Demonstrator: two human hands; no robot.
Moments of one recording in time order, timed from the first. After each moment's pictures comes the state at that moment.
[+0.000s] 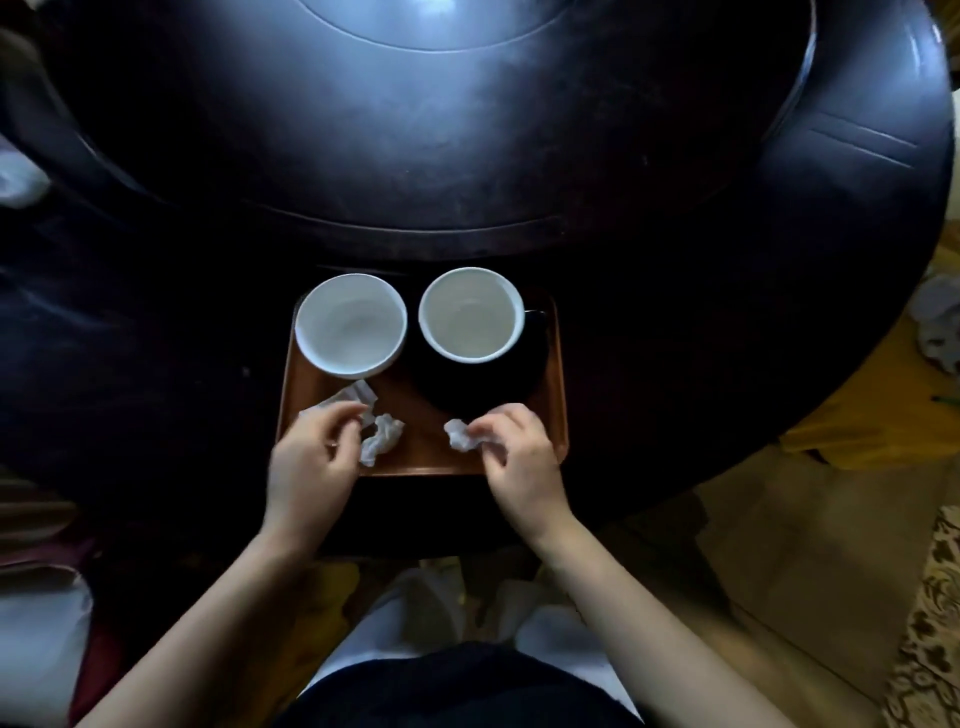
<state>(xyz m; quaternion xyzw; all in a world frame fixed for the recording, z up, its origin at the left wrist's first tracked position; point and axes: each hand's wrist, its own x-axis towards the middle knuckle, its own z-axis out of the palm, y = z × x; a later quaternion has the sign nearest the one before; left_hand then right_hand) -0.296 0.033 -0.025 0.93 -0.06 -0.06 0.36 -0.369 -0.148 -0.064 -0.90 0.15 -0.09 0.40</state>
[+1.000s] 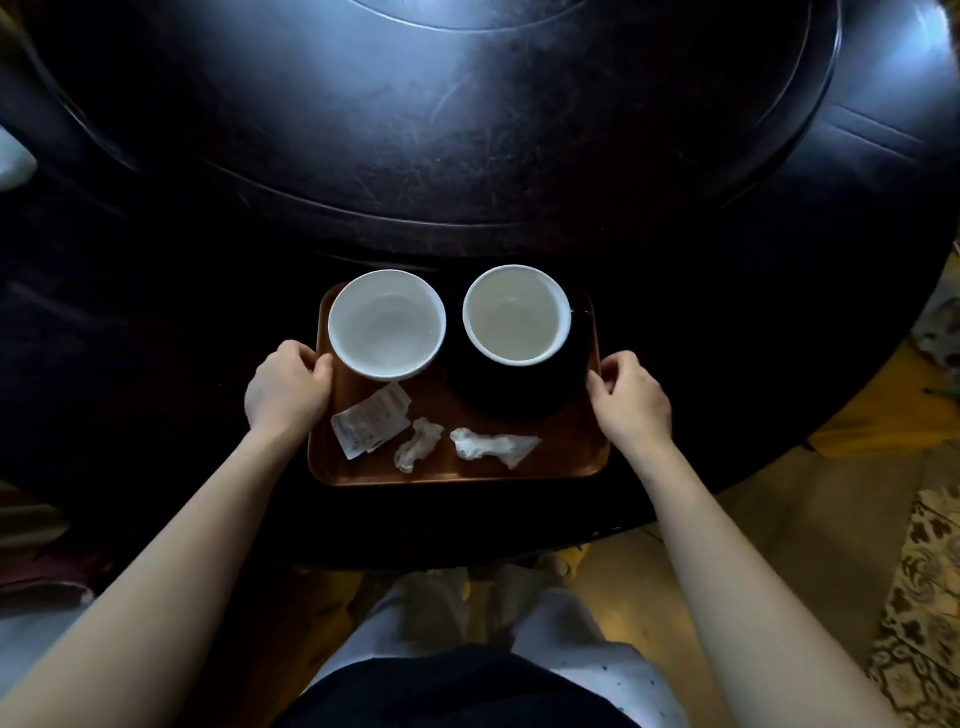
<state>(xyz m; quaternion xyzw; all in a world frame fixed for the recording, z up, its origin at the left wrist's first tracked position) -0.184 0.070 -0.069 0.96 0.06 -0.13 0.22 -0.323 -0.214 -0.060 -0.89 0.39 0.07 0.24</state>
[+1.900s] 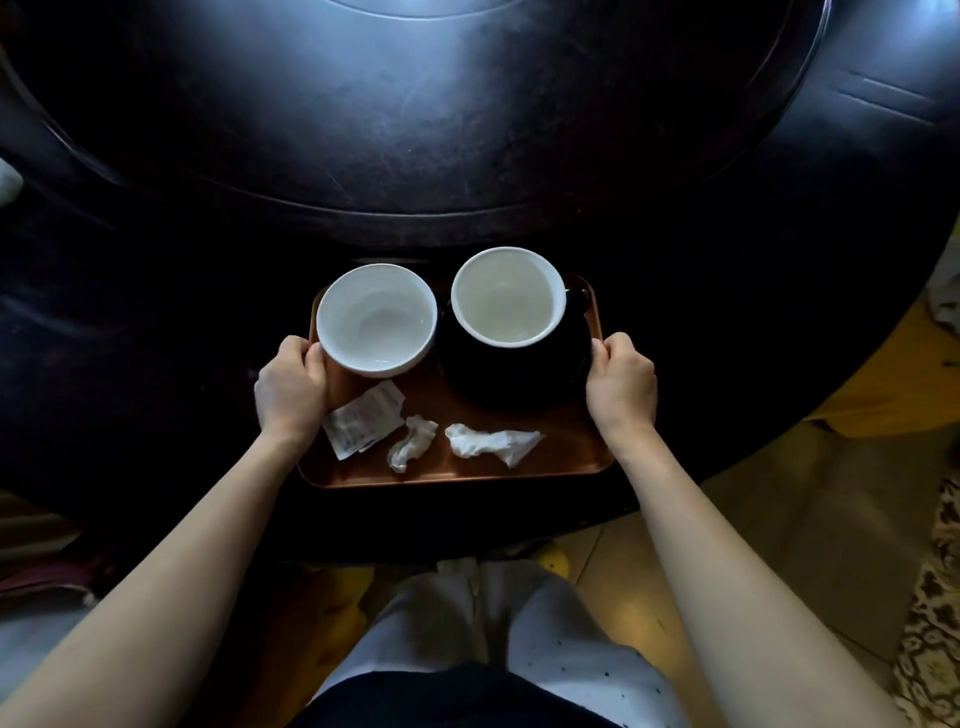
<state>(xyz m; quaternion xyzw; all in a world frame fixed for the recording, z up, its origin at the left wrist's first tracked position) -0.200 0.047 -0.071 0.96 0.02 -0.06 0.27 -0.326 -0.220 -0.069 -0.88 0.39 -0.06 0.28</state>
